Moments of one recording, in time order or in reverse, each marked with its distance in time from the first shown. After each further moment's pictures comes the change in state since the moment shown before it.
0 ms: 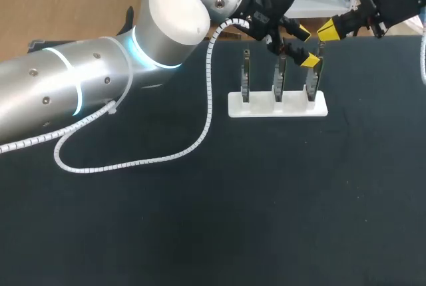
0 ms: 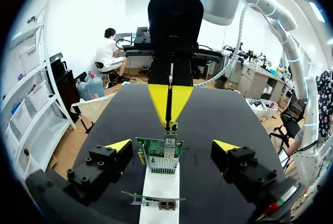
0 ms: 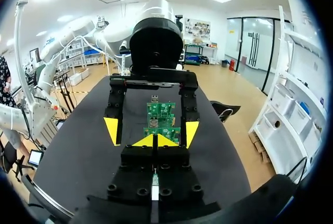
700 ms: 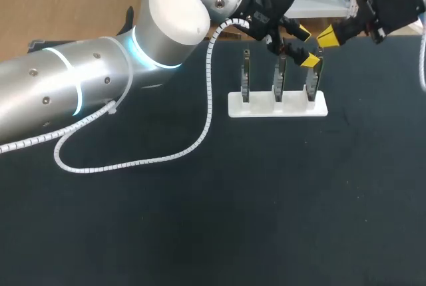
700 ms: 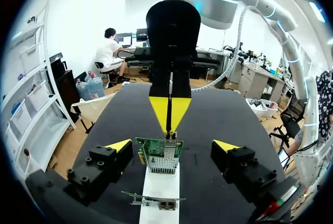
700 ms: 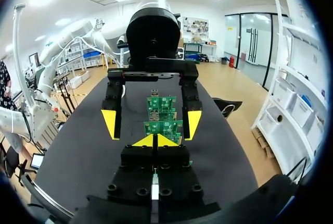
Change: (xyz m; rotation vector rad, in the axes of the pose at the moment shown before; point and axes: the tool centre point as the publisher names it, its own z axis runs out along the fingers) left arm 0.000 0.000 0.000 0.000 0.000 0.000; right arm 0.012 0.002 0.007 -0.009 -0.006 0.036
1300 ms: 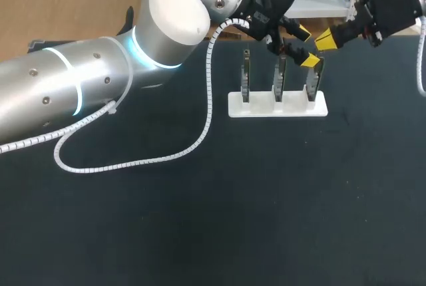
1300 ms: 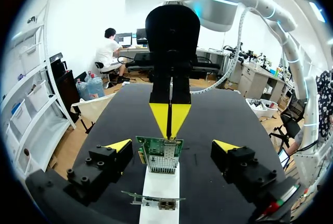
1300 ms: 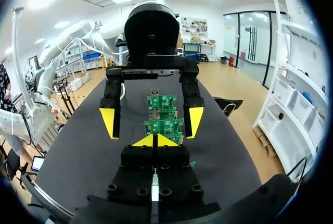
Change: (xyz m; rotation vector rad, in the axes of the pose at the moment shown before) left arm 0.000 0.000 0.000 0.000 0.000 0.000; right arm 0.004 0.001 0.005 -0.002 -0.009 0.020
